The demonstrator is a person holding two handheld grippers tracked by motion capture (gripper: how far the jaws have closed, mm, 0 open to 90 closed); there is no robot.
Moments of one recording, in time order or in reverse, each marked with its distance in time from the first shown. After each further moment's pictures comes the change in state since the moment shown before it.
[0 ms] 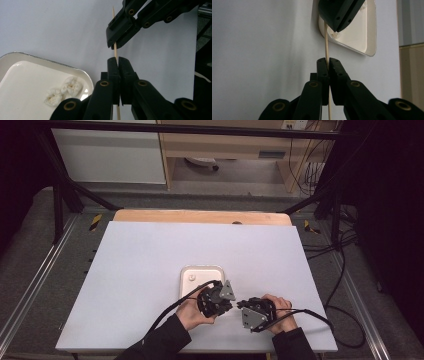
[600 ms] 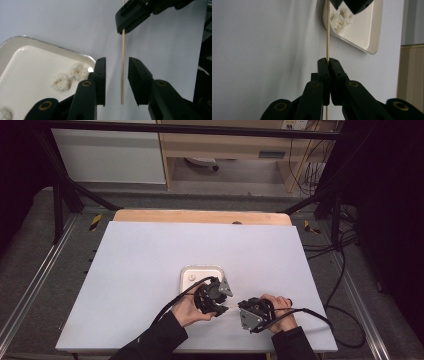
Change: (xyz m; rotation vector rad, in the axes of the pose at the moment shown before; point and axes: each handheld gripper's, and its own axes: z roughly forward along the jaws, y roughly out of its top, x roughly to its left) left arm 0.011 0.001 -0.007 0.111 -0.003 -0.043; right arm -0.002 0.005 0.001 0.067 0.018 -0.075
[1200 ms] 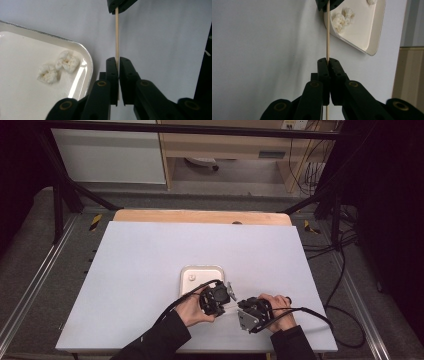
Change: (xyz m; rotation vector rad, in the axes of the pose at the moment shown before) left arm -0.005 0.005 0.017 0.145 -0.030 0.024; right arm -0.002 0.005 0.001 0.034 0.006 -0.062
